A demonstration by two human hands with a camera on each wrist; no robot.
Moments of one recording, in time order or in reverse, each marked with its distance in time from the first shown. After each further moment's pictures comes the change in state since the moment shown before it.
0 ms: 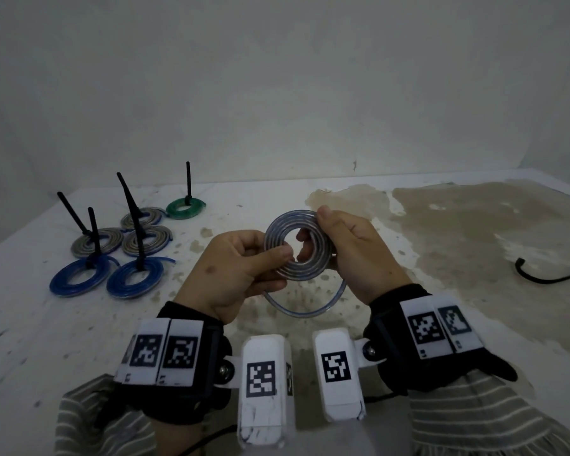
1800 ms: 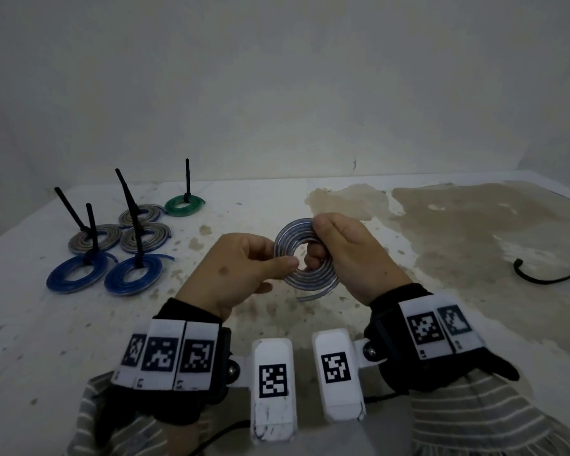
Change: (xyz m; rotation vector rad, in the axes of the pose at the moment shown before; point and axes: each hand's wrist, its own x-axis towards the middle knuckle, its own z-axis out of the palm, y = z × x) left_hand -0.002 0.002 -0.001 0.321 -0.024 0.052; right_hand 0.000 -0.001 0.001 -0.100 -0.071 0.039
